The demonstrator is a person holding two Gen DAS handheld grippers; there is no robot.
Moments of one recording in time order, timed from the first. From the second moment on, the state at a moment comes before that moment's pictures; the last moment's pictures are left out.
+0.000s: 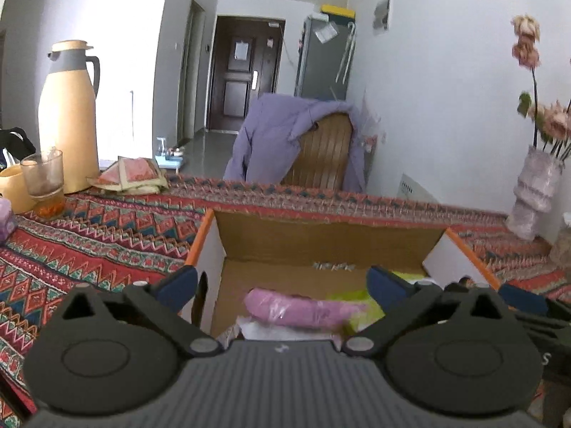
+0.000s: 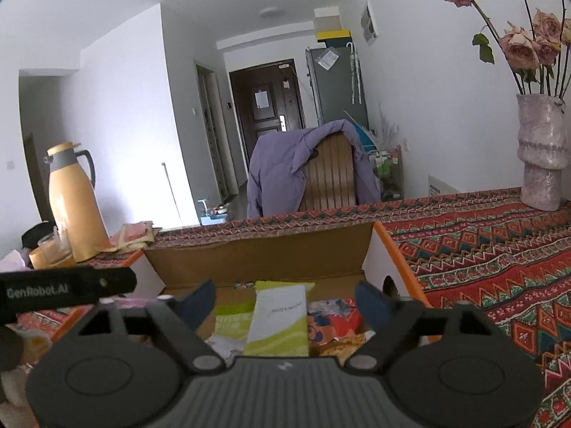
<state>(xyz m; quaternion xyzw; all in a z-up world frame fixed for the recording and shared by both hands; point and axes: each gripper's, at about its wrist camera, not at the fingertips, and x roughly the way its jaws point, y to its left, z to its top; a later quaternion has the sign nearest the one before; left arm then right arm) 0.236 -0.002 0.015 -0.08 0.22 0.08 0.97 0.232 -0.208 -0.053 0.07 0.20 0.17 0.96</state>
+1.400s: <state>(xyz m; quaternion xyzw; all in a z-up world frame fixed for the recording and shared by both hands) 0.054 0.026 -0.036 -0.09 0.28 0.00 0.95 0.062 -0.219 -0.091 0.00 0.30 0.22 0.93</state>
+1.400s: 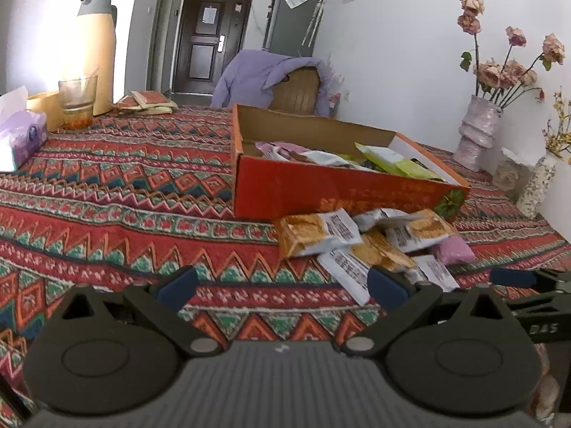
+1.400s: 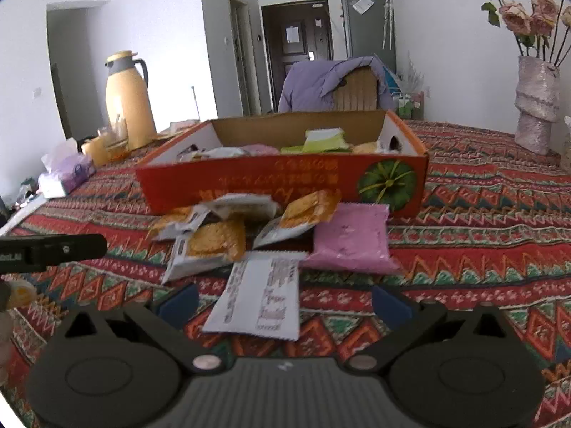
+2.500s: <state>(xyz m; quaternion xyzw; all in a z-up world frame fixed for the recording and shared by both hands) 0.058 0.017 -0.041 -0.10 0.31 0.00 0.95 0.055 -0.208 -0.075 -0.02 0.24 0.19 0.95</state>
